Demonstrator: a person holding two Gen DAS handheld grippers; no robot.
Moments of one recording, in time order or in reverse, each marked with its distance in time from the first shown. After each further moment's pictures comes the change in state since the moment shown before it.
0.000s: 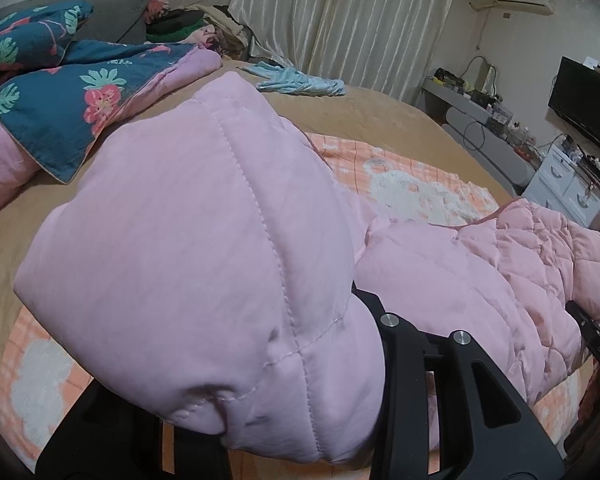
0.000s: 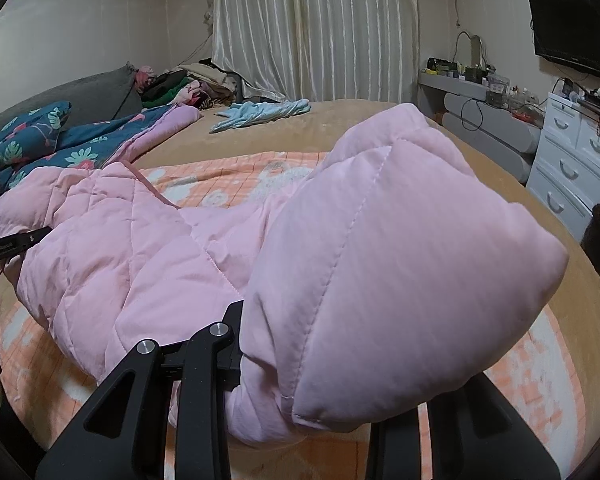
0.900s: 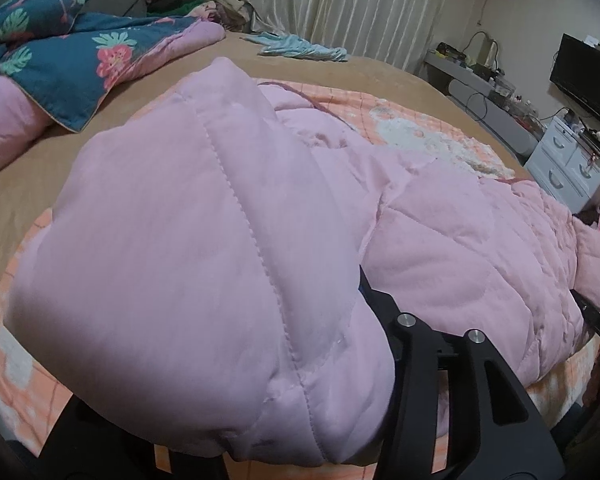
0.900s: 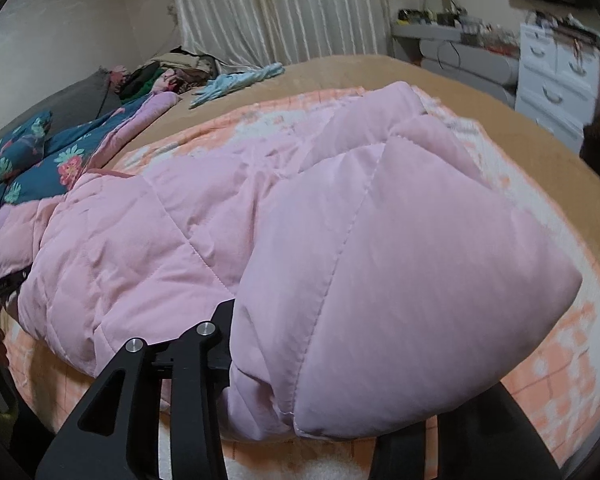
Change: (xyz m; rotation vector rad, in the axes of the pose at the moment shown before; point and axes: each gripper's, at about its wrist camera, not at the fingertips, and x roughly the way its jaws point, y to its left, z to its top) left arm -0.002 0.020 -0.075 0.006 0.081 0.010; right arm -0.002 -0.029 -0.082 0.172 0.115 0.010
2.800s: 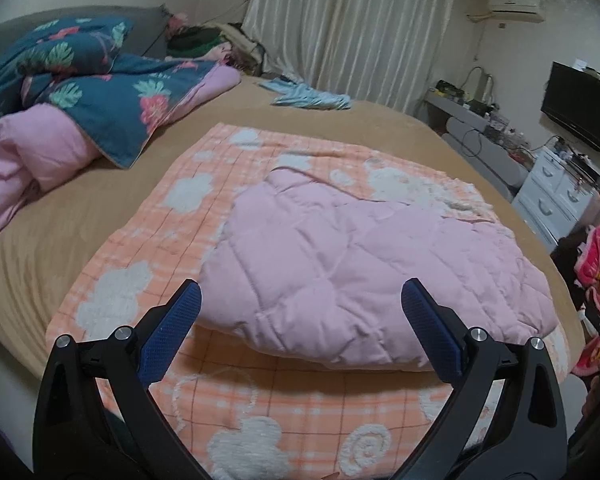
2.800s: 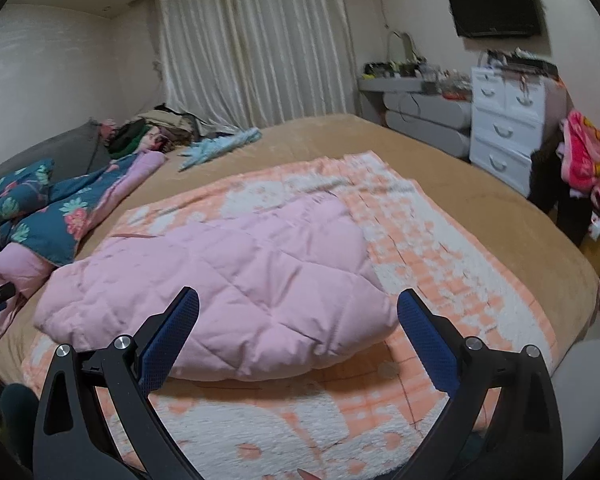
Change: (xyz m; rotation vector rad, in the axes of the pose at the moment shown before) left arm -0.148 -0.009 -0.005 -0.012 -0.144 0.022; right arm -0.162 0.012 -0.016 0.019 -0.230 -0.079
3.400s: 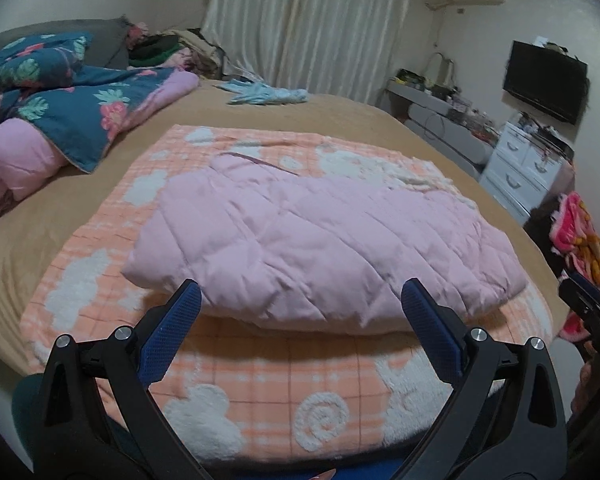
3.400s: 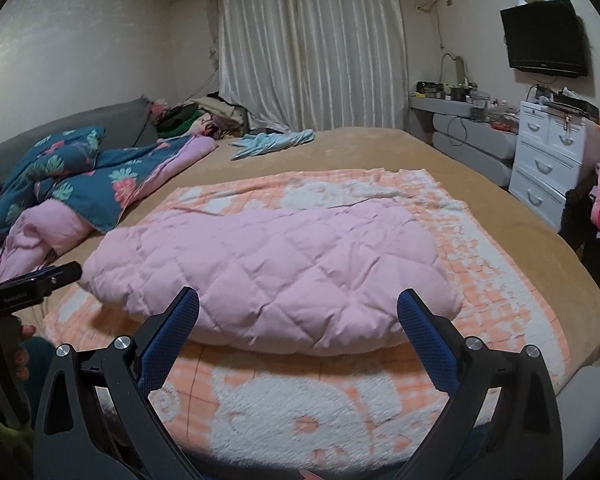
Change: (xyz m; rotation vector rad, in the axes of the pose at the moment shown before) left arm -0.013 -0.051 -0.046 0.096 0.009 -0.103; right arm -0.035 0.074 -0.026 -0.151 -0.004 0.112
